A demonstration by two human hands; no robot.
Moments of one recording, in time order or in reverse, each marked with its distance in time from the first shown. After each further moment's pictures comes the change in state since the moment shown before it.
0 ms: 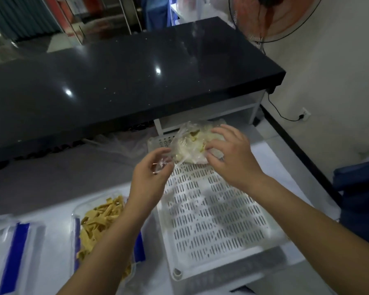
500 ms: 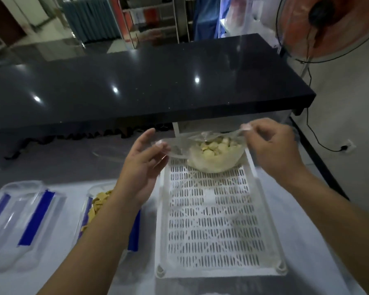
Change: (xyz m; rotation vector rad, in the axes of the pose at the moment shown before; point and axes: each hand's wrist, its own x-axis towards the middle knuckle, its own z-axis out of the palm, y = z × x) left_hand -0.003 0.034 -0.010 -0.766 0.180 -0.215; right_hand 0.031 0.022 -0.067 0.538 0.117 0.042
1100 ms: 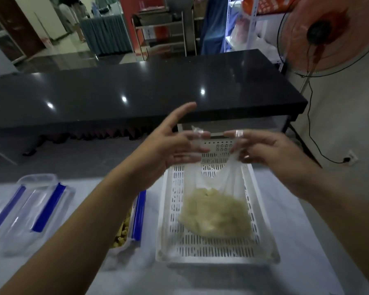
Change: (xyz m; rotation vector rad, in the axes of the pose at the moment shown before) left_hand -0.055 0.055 0.048 0.365 -0.495 0.051; right_hand -0.038 -0.039 -0.036 0.307 -0.467 0.104
